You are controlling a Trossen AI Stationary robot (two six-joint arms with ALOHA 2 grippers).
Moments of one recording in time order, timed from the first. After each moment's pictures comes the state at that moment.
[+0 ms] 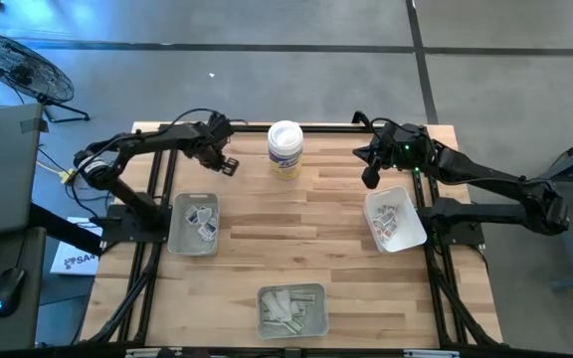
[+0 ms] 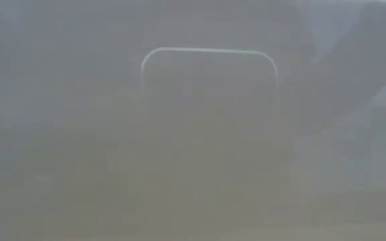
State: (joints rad) left arm 0.76 1.52 0.87 -0.67 -0.06 -0.36; right arm -0.52 0.90 0.70 -0.27 -0.04 -0.06
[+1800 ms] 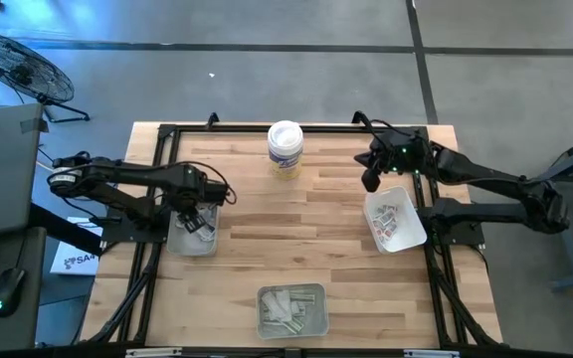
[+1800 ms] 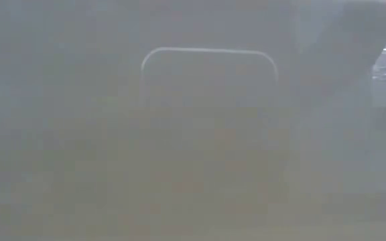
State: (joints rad) left arm 0.12 1.28 0.80 -1.39 -0.10 -0.58; right arm -0.50 0.90 0.71 -0.36 -0.03 0.07
